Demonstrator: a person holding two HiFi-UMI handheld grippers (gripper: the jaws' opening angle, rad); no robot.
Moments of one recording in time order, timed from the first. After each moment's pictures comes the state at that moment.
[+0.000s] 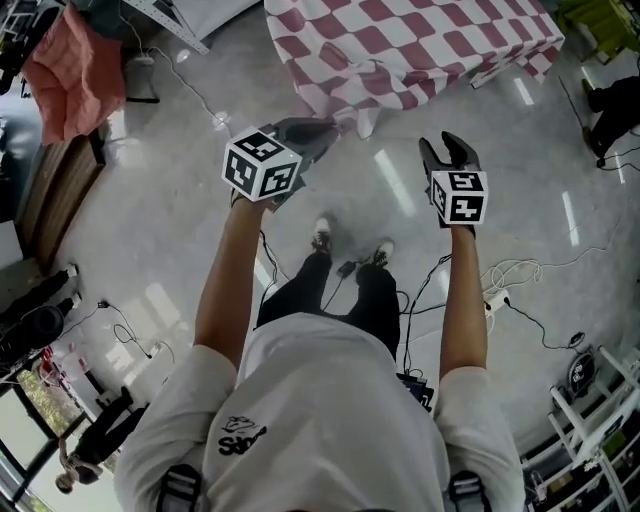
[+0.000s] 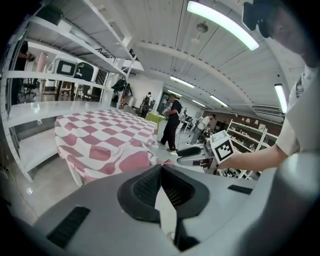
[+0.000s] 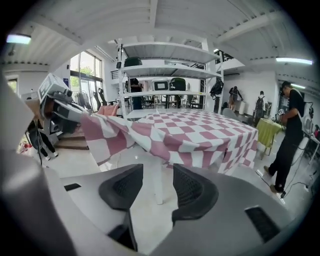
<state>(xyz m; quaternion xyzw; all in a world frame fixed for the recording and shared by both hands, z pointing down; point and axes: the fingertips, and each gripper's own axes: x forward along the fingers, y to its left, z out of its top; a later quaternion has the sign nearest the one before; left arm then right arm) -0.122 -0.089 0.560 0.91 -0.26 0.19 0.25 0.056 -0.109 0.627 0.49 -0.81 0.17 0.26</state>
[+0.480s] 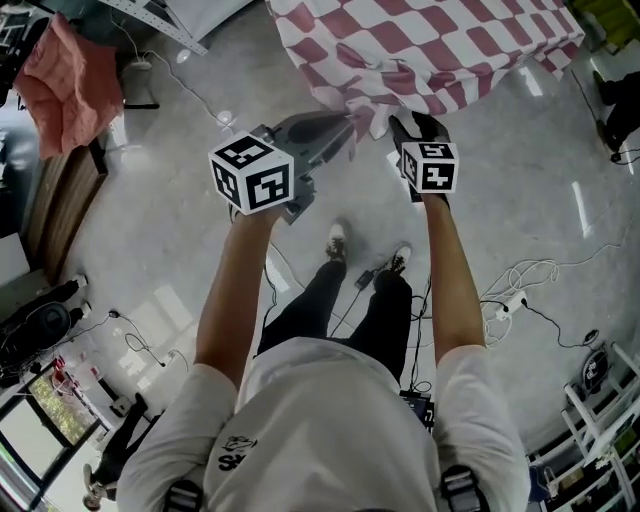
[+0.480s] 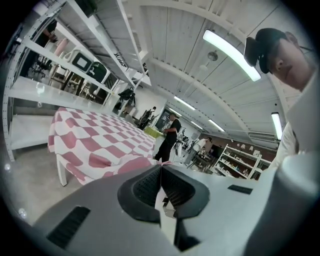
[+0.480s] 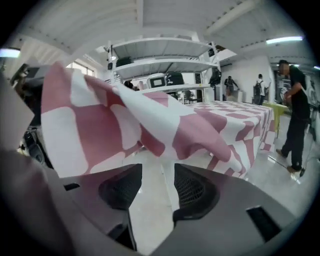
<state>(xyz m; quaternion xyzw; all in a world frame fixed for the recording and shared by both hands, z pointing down) -0.134 -0.131 0.546 0.91 -0.26 0.06 0.31 -0.039 -0.185 0.722 0.49 -0.82 0.22 0.21</state>
